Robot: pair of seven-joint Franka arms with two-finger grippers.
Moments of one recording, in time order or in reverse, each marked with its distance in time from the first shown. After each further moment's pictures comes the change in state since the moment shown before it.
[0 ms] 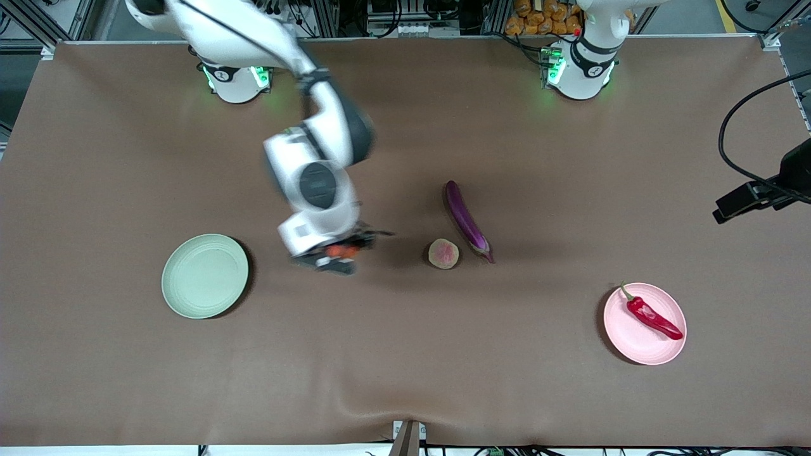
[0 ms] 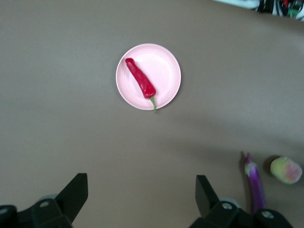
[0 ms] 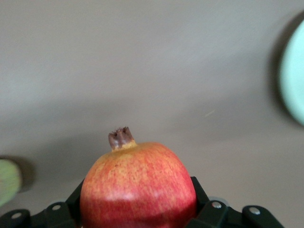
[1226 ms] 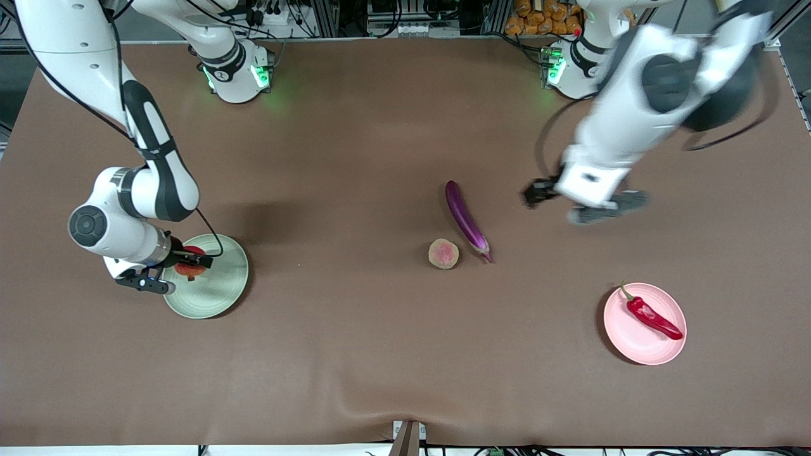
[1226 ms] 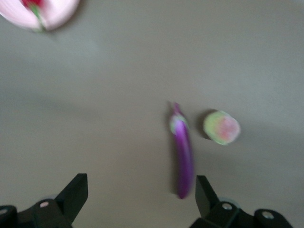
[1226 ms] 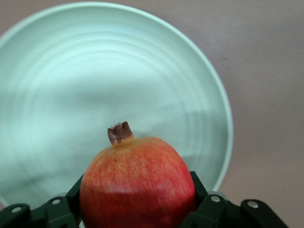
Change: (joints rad) left arm -0.098 -0.044 -0.373 -0.517 -0.074 0.426 -0.595; right arm -0.554 -0.089 0.015 -0.578 0.013 0.493 -0.558
